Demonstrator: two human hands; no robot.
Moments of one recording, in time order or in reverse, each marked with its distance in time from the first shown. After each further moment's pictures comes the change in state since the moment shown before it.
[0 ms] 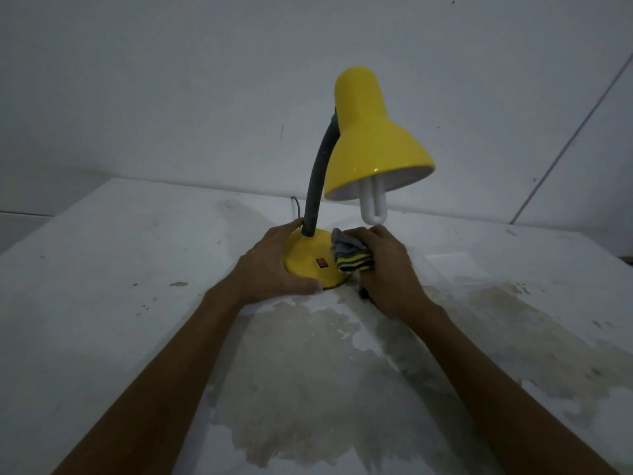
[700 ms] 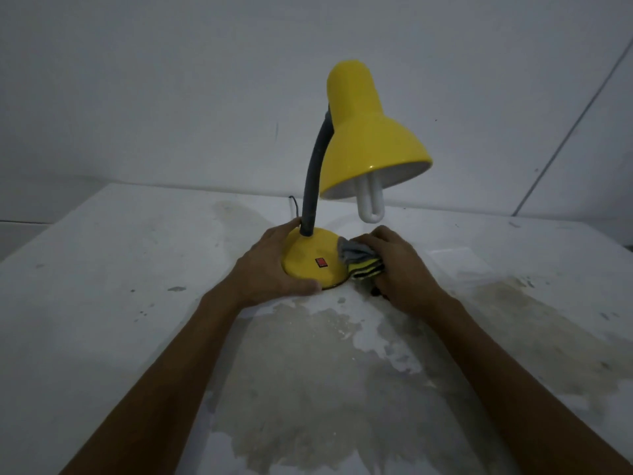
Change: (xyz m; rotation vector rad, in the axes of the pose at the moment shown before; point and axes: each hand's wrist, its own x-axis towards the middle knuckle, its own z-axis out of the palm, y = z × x) left_hand 0.000 -0.004 0.000 0.003 -0.024 -0.023; right_hand -0.002 0.022 -0.015 -0.073 -0.180 -0.030
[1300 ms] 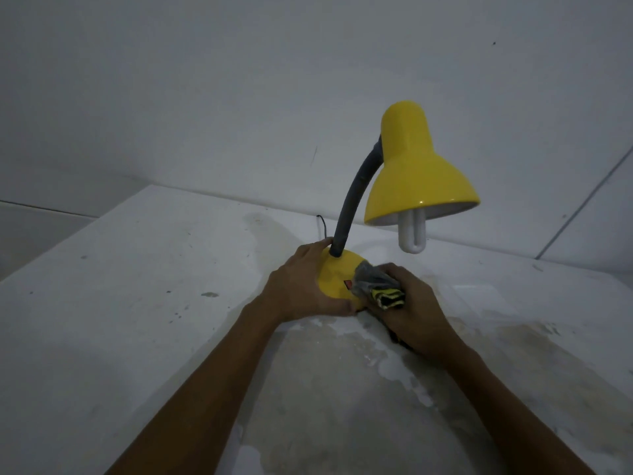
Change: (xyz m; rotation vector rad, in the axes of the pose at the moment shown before) left_hand -0.001 0.008 0.003 0.008 0.046 -0.034; right_hand -0.005 -0.021 0.019 0.261 0.059 0.047
